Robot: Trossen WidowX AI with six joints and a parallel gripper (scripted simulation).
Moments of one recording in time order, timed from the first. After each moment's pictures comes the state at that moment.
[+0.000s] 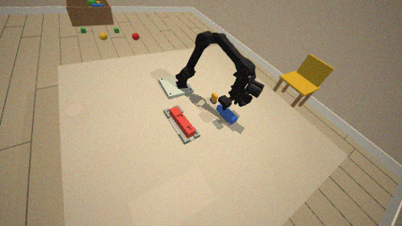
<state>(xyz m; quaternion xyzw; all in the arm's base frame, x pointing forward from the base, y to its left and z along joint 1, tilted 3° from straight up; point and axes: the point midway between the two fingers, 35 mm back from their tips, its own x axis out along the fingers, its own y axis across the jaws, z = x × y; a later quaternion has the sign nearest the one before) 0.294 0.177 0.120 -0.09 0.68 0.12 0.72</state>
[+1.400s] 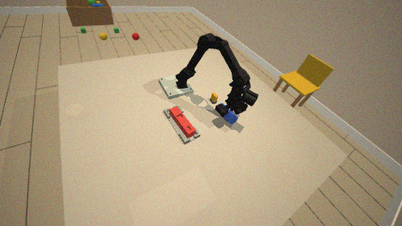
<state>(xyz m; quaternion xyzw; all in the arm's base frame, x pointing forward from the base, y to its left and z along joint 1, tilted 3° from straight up) 0.297 0.181 0.057 -0.09 0.68 0.12 0.72</state>
